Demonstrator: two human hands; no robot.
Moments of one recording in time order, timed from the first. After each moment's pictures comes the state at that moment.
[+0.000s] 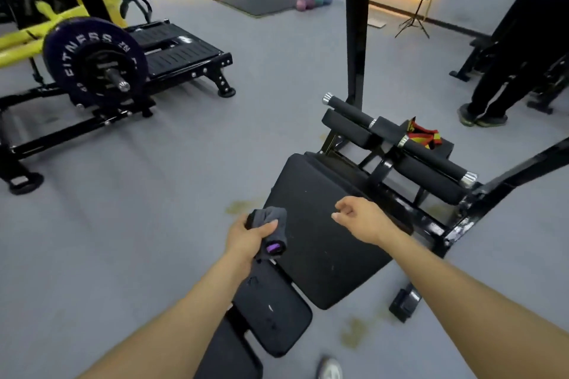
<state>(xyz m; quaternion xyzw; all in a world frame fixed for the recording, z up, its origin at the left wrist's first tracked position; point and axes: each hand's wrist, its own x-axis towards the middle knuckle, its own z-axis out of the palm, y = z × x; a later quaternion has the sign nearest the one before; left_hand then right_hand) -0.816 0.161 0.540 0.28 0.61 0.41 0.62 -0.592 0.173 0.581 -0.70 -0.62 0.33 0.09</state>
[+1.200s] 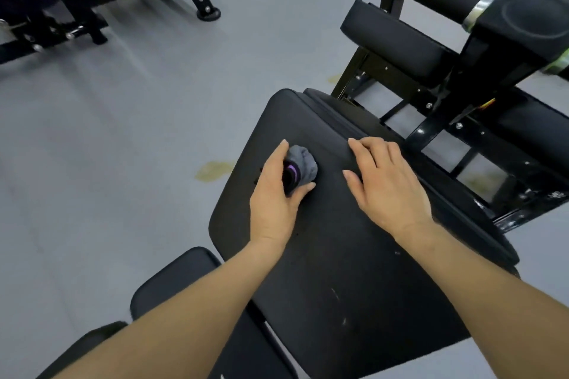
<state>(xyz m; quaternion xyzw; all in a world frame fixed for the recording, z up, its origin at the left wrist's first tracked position) -0.692 0.337 0.303 0.59 0.61 0.42 0.32 -0.521 0.347 0.338 -0.61 -0.79 -0.10 0.07</state>
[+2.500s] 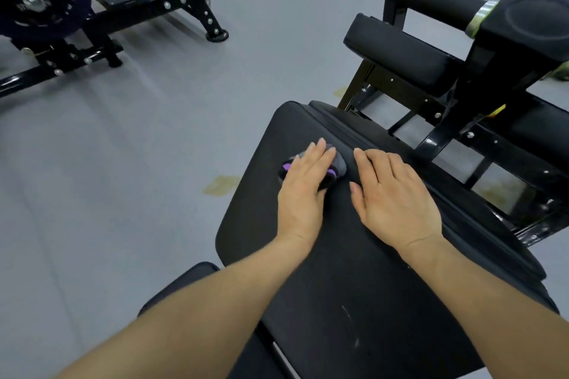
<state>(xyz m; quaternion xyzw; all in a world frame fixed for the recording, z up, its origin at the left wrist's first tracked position) -0.670 0.355 0.294 0.71 0.53 0.43 0.19 -0.526 0.342 0.330 -0.61 -0.78 -0.17 0.04</state>
